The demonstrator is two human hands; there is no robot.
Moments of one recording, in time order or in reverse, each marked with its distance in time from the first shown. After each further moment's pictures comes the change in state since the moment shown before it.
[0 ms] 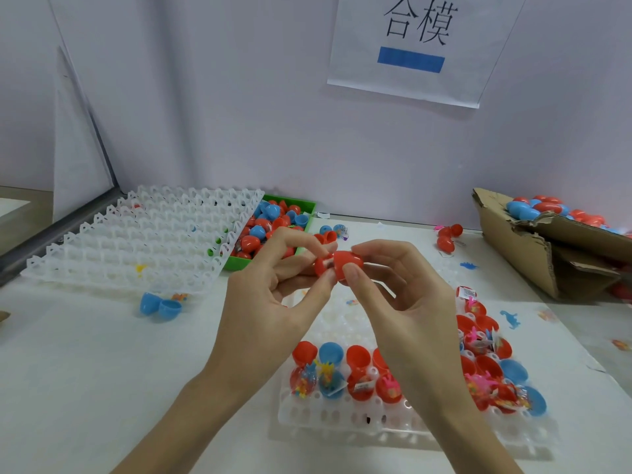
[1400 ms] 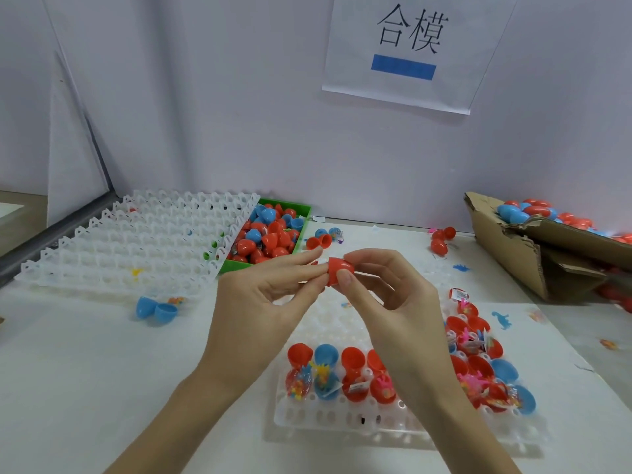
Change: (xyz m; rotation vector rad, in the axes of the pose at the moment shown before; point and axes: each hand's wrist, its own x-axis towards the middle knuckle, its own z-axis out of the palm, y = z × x) left_hand 0.002 -0.010 -0.006 0.189 0.046 0.034; right_hand 0.003 0.006 -0.004 -0.015 -0.017 0.140
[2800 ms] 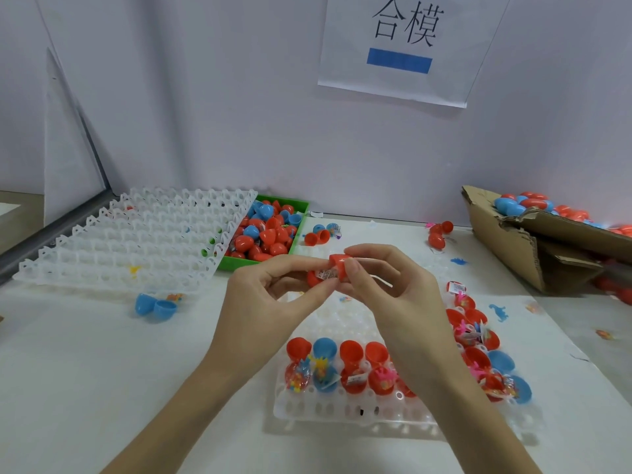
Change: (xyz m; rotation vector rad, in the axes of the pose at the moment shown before) left_hand 0.000 0.002 0.006 -0.159 -0.071 -0.198; right_hand 0.005 -0.005 -0.007 0.050 -0.015 0.136
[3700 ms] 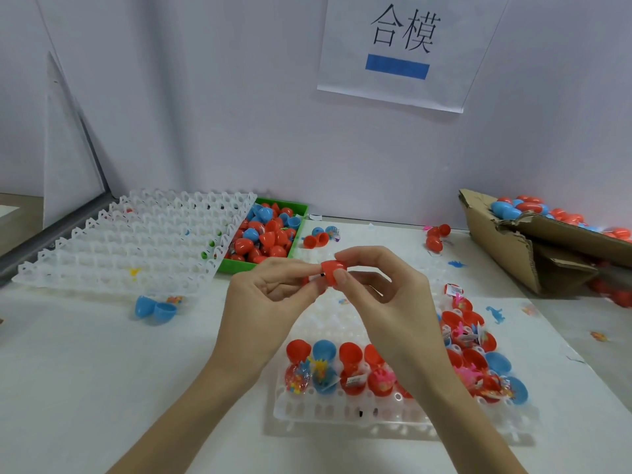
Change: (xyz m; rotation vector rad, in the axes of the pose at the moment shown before) left_hand 0.000 -0.008 0.003 -0.112 0.079 -0.099; right_hand 0.002 0.007 0.003 -0.188 -0.008 -0.135
